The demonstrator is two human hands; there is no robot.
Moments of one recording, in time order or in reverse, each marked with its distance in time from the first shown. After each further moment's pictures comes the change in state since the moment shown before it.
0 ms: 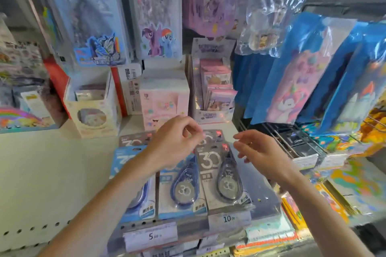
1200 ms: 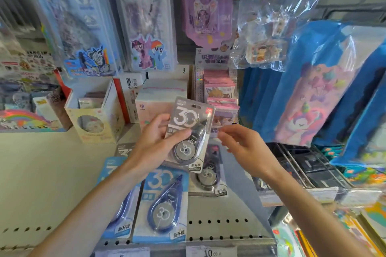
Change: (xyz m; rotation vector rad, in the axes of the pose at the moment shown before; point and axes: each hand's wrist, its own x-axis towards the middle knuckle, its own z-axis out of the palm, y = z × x) left_hand 0.012 -0.006 -0.001 -0.476 0.219 -0.221; right_hand 0.062 -0.020 -0.001 -0.044 -0.129 -0.204
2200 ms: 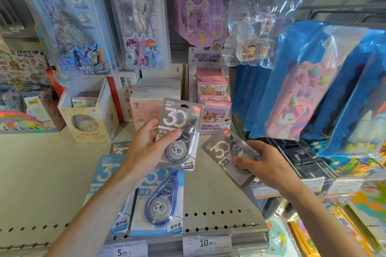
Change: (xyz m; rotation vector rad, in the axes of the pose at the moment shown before) left_hand -0.019 -0.001 0.005 -0.086 0.085 -0.023; right_hand -0.038 0.042 -0.030 -0.010 0.031 0.305
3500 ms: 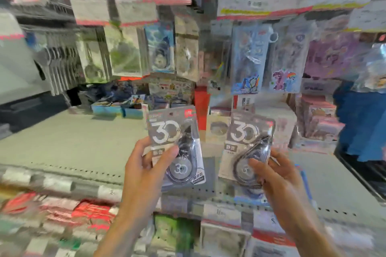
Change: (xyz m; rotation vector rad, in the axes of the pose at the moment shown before) left_hand -0.196 0.062 -0.253 -0.085 0.469 0.260; right_hand -0.146 -0.161 0.232 0.788 -0.083 -0.350
